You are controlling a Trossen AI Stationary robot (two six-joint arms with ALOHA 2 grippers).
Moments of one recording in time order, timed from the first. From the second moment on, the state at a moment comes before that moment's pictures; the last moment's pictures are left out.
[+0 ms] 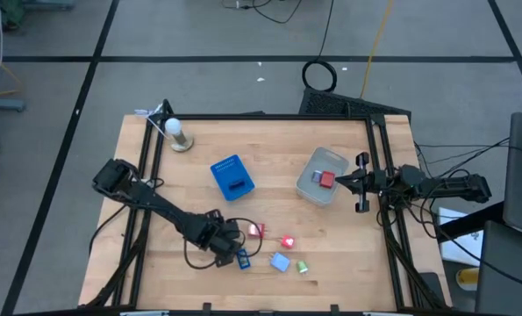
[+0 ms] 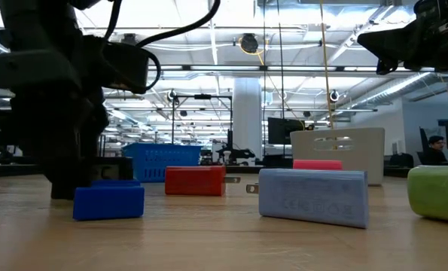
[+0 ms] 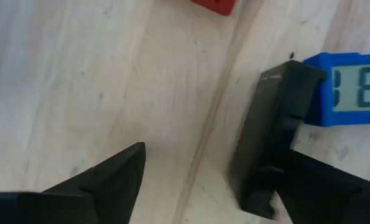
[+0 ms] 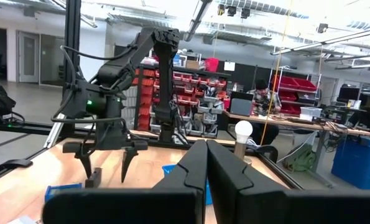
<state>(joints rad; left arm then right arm) -0.48 1.81 1.04 -0.57 -0.19 -0.75 0.05 0.06 0.02 0.26 0.08 -0.14</state>
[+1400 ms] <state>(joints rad) -0.50 0.99 0.80 -0.50 -0.51 -0.56 0.05 0.09 0.02 0.24 0.08 -0.01</state>
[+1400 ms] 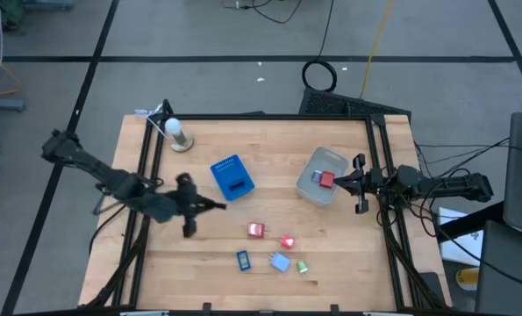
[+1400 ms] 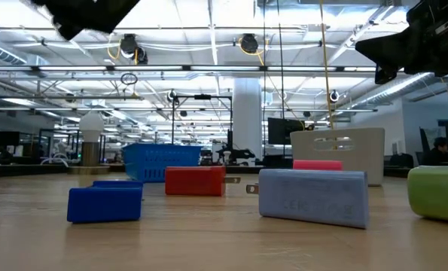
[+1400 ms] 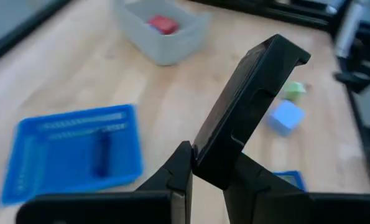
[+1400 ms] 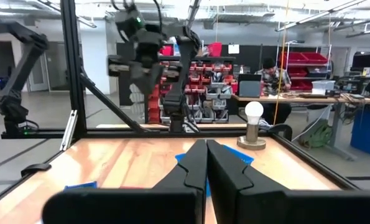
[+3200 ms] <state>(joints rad) -0.08 0.72 0.51 -0.36 -0.48 -0.58 0.05 0.15 0.02 0.27 0.11 0.00</state>
